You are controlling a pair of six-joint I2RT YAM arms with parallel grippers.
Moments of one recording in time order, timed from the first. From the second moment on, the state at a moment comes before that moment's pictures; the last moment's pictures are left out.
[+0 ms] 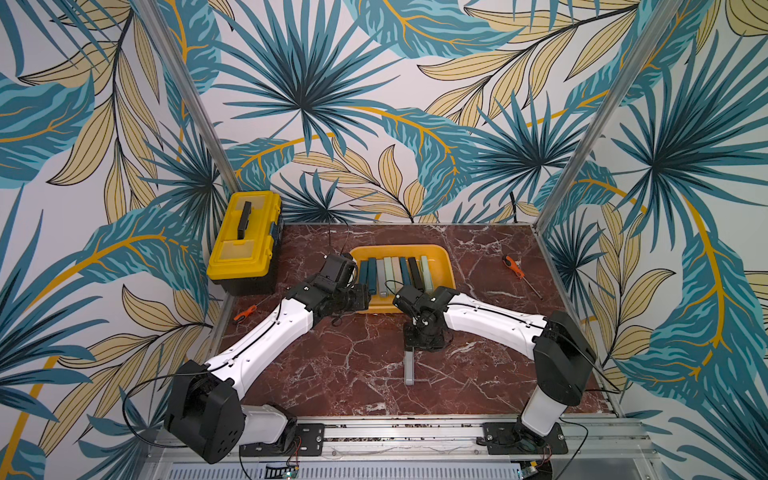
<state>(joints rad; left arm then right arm) -0.48 1.35 1.07 -0.60 0.10 -0.54 0.84 1.75 1.28 -0.97 -0.05 0.84</state>
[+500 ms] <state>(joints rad) -0.48 1.35 1.07 -0.60 0.10 -0.54 0.87 1.82 1.21 -0.84 -0.09 0.91</state>
